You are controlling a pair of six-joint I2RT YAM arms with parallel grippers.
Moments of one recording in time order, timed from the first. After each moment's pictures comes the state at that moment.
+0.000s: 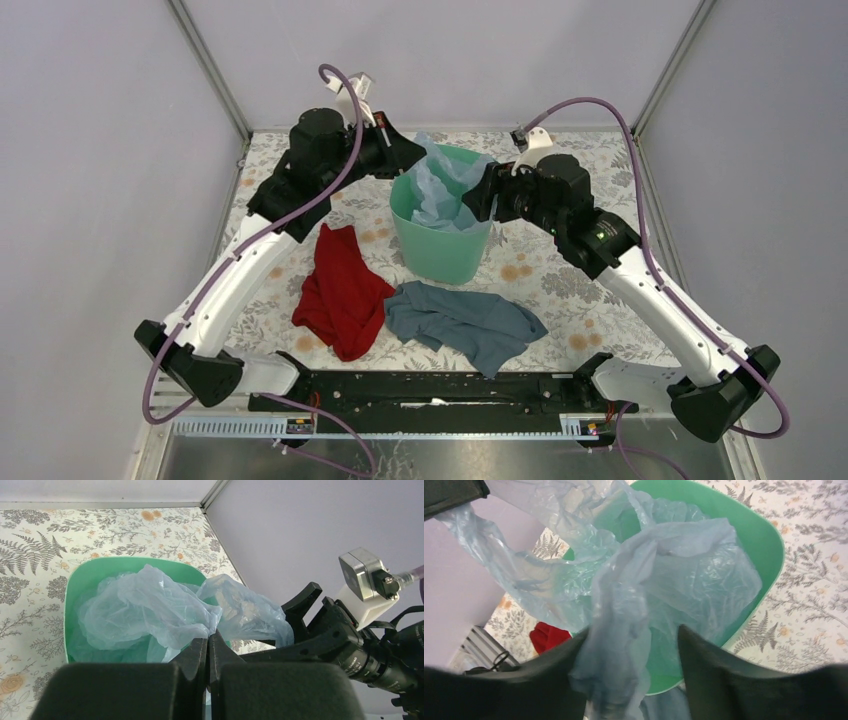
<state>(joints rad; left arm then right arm) -0.58 1.33 1.56 -0.40 0.19 -0.60 0.63 1.16 1.24 -0.41 -0.04 0.38</state>
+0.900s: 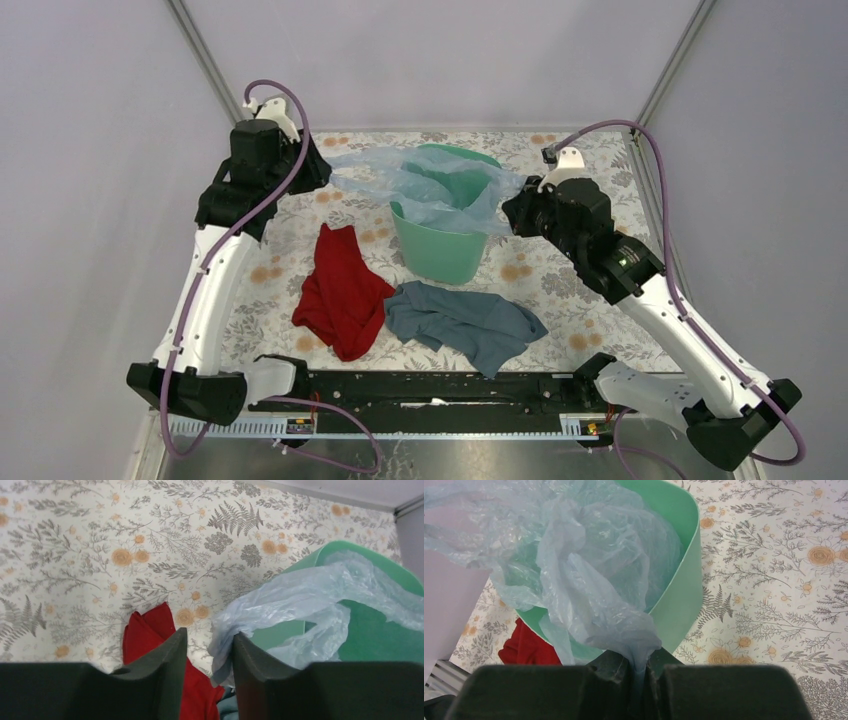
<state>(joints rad) -0.19 1.22 1.48 -0.74 0.03 -0.36 0.63 1.00 1.12 -0.47 0.16 0.43</state>
